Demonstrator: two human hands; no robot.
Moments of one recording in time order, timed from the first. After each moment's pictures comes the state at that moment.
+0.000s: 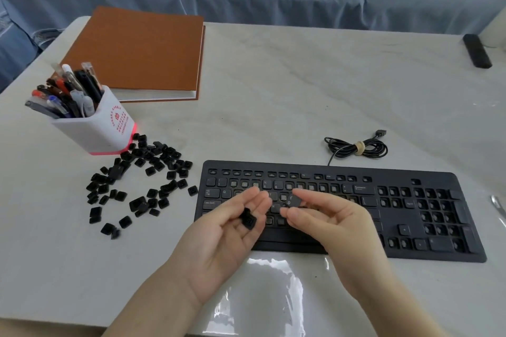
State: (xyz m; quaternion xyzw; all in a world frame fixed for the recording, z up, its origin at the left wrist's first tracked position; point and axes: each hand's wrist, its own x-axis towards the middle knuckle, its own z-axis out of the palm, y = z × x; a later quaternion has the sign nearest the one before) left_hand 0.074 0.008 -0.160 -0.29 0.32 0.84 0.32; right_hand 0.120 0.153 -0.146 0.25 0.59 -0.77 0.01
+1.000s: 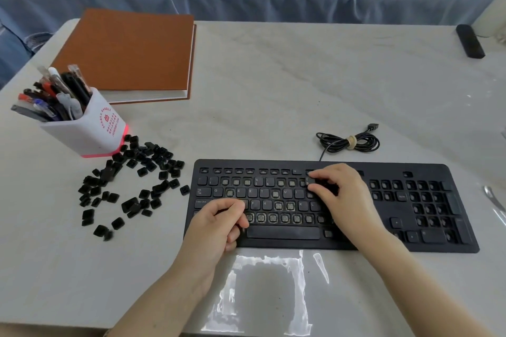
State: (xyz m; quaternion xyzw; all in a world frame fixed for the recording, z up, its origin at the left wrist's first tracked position) left_hand 0.082 0.010 -0.186 -0.16 0.68 0.68 0.24; right_hand 0.087 0.223 -0.220 0.13 0.92 -0.37 -0.06
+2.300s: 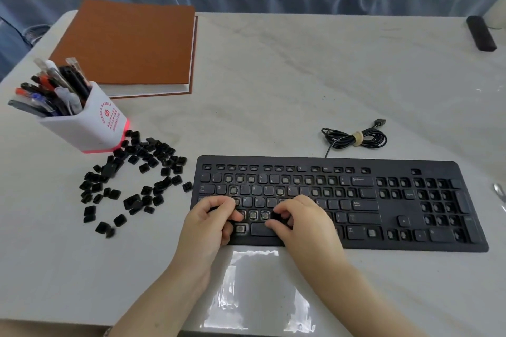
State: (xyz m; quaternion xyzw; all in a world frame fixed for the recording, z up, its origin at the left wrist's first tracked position) left_hand 0.077 0.003 -0.193 -0.21 0.69 0.67 0.20; right_hand 0.109 0.150 -0.217 0.09 0.94 -0.31 0.04
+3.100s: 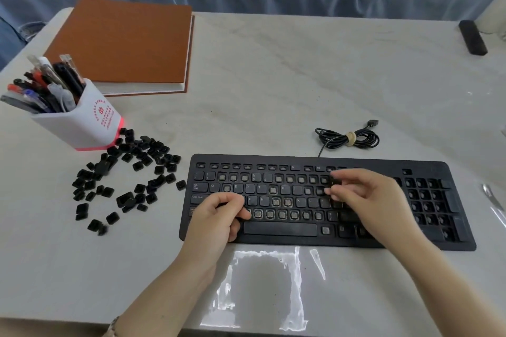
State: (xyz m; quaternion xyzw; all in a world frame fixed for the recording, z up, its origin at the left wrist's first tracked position) left_hand 0.078 0.019 -0.191 -0.18 0.69 0.66 0.22; right_hand 0.109 0.239 -0.190 0.20 0.82 -0.53 -0.02
